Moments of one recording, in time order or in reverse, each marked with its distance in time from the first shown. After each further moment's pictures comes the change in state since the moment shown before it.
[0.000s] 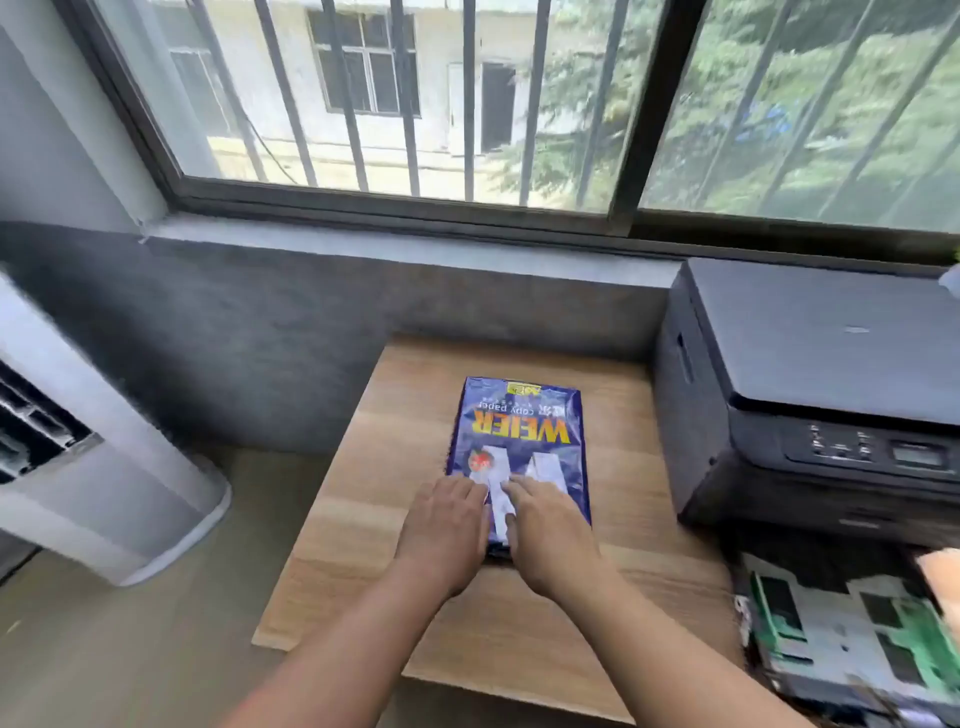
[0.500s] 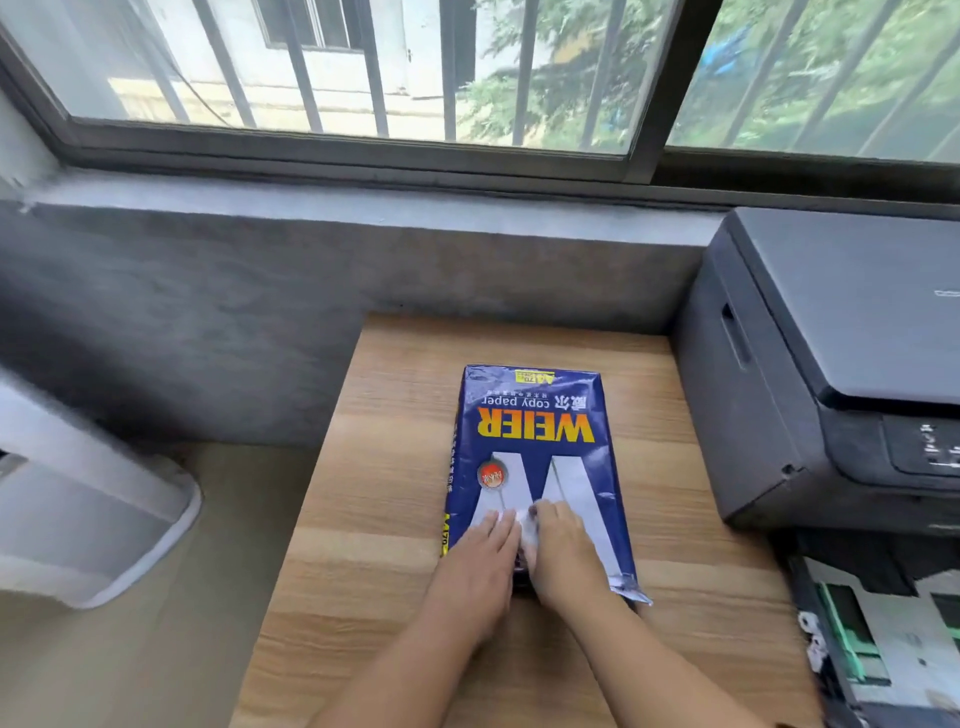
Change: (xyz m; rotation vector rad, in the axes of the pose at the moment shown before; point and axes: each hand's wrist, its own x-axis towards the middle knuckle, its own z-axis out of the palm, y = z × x) left_hand 0.040 -0.034 0.111 -0.011 -0.291 0.273; right_hand 0.064 0.030 0.111 0.185 -0.010 0.363
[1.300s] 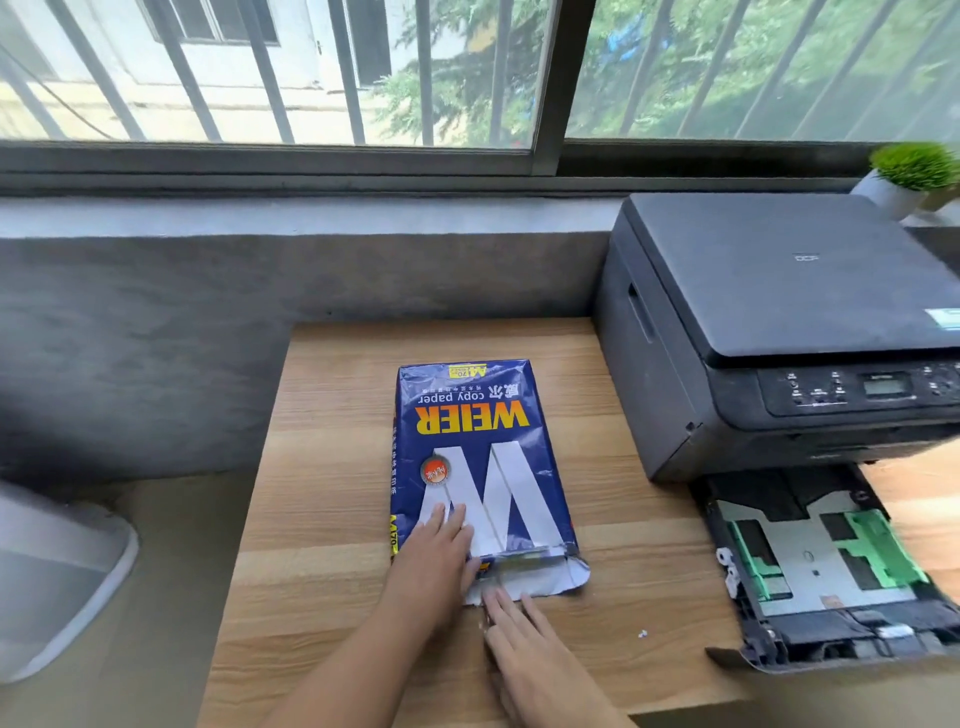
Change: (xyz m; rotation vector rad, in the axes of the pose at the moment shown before) left_hand 0.007 0.003 0.002 -0.050 -0.001 0.010; right_hand -0.117 0.046 0.040 -0.274 -0.141 -0.456
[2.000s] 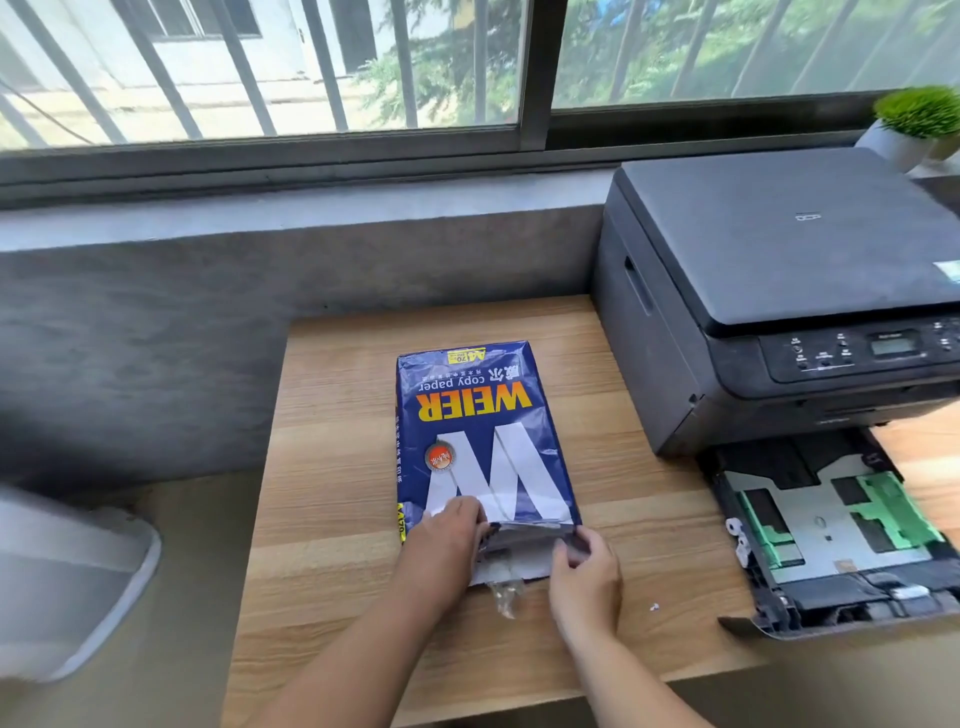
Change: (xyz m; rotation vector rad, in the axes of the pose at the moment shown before) left_hand -0.003 0.008 -0.016 -0.212 0.107 -0.089; right_hand 0.033 0.019 -0.039 0.926 0.615 1.188
